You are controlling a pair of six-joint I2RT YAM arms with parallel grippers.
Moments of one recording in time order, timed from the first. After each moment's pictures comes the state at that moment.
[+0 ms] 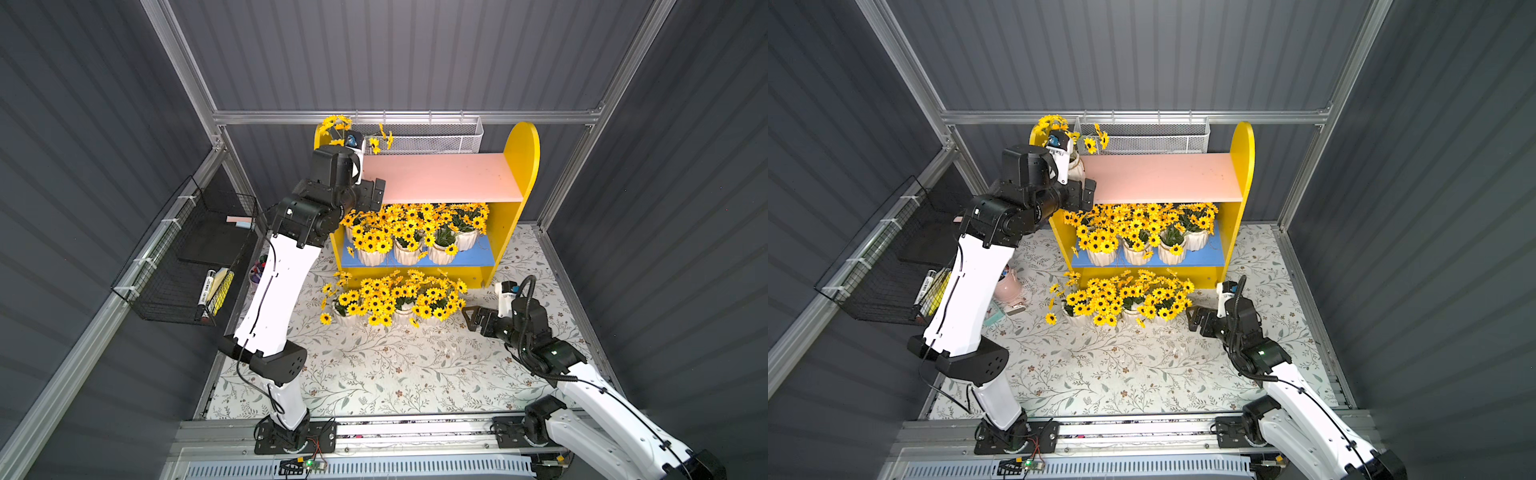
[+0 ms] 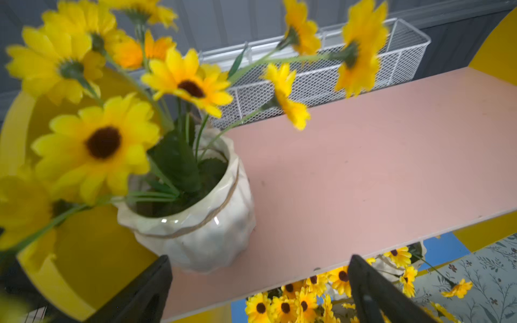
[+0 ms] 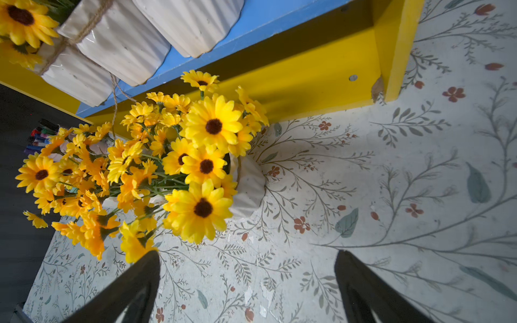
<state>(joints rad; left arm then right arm) -0.45 1.80 2.47 -1.04 -0.27 -0.02 0.38 0.81 0.50 -0.27 -0.10 0.53</state>
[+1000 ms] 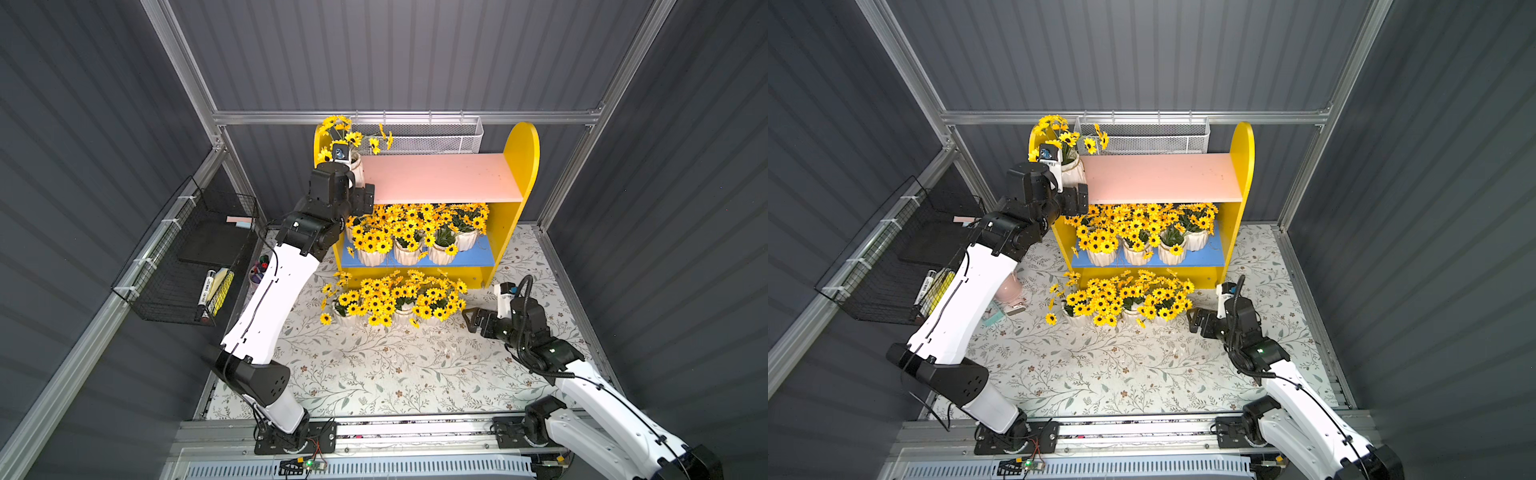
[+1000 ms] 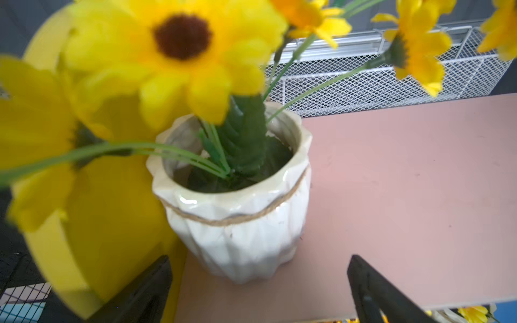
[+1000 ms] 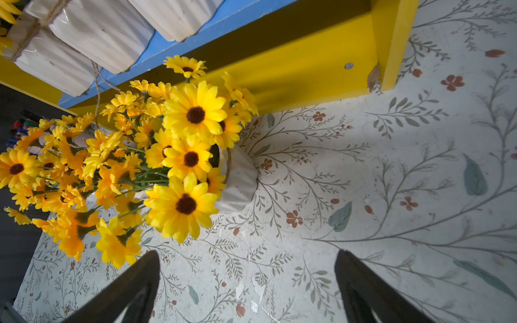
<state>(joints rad) -0.42 1.65 2.02 -0.64 -0.38 -0.04 0.36 0.84 0.49 -0.27 -0.12 0.51</state>
